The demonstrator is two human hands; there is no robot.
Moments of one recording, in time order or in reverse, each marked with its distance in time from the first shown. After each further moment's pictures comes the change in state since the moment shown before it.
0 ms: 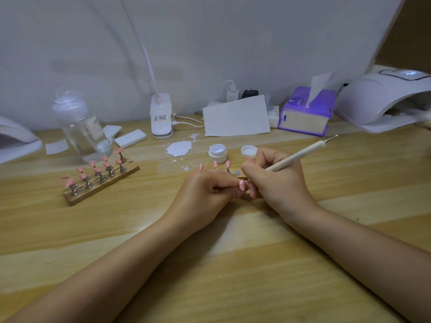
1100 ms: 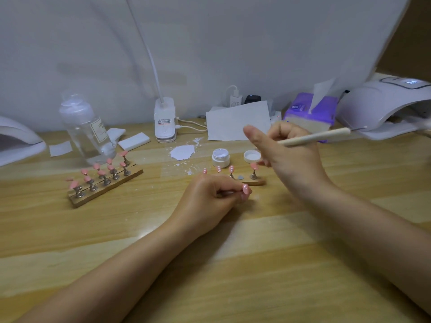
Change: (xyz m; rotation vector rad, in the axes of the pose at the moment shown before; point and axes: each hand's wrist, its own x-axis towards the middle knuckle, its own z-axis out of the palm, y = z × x) left_hand 0.000 -0.002 0.002 0.010 0.051 -0.073; right_hand 0.027 -0.020 -0.007 -0.111 0.091 -0.096
